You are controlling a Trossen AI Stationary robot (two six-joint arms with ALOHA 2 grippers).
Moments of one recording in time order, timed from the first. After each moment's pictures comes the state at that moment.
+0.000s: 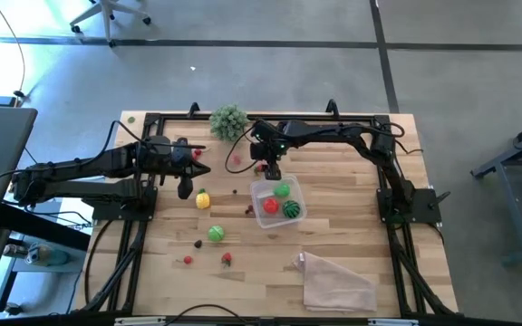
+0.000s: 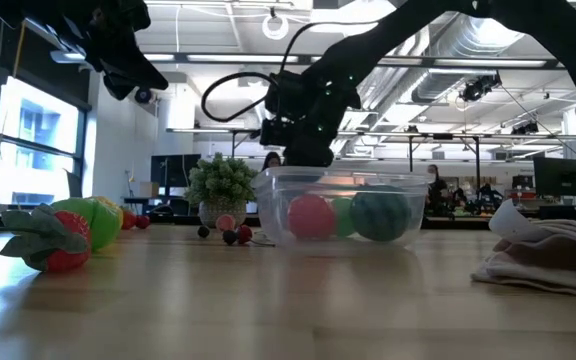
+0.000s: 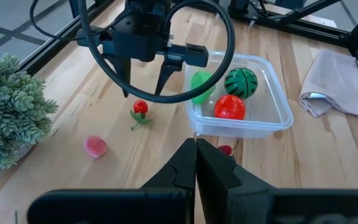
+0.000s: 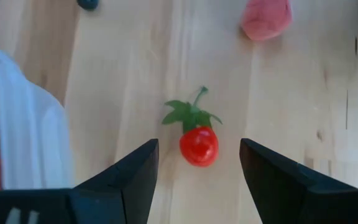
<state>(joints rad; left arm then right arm) 0.37 0.71 0.59 -0.42 0.09 -0.11 -0.35 2.15 1.64 -0.64 -0.22 -0.45</state>
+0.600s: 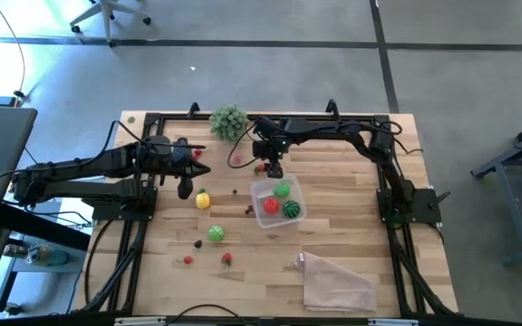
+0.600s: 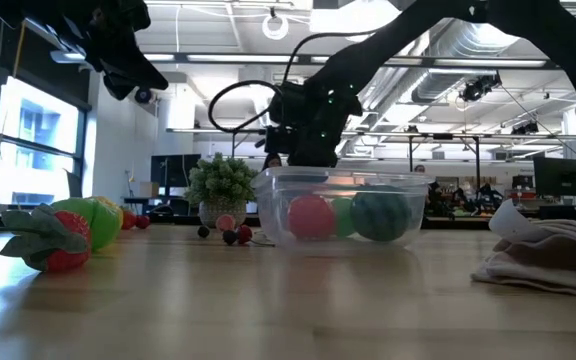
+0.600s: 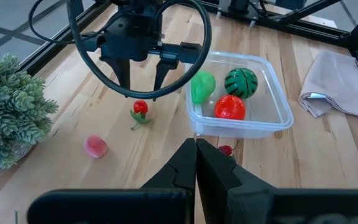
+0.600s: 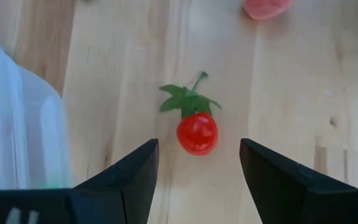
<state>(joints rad) 0.37 0.71 0.60 -0.42 0.09 -0.11 -0.39 2.17 1.64 -0.66 -0.30 -0.45</state>
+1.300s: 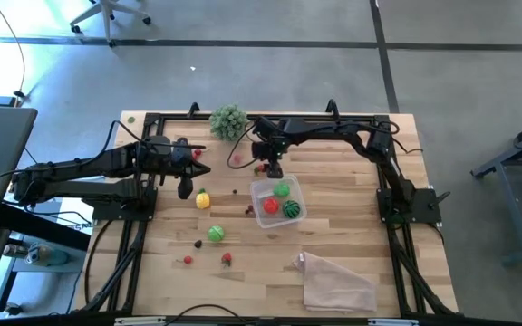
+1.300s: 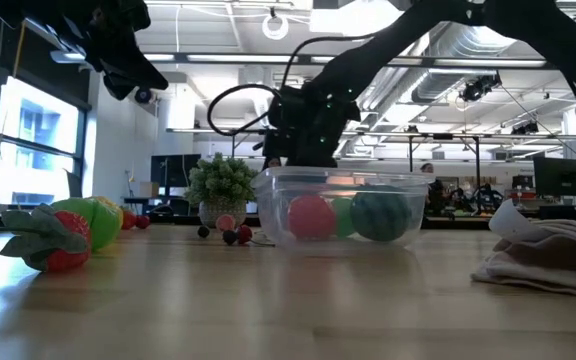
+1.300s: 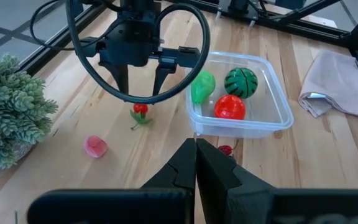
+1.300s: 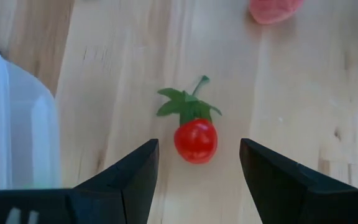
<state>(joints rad) 0.37 0.71 0.60 -0.42 0.09 -0.11 -0.40 2.19 1.64 -0.63 -0.30 -0.49</state>
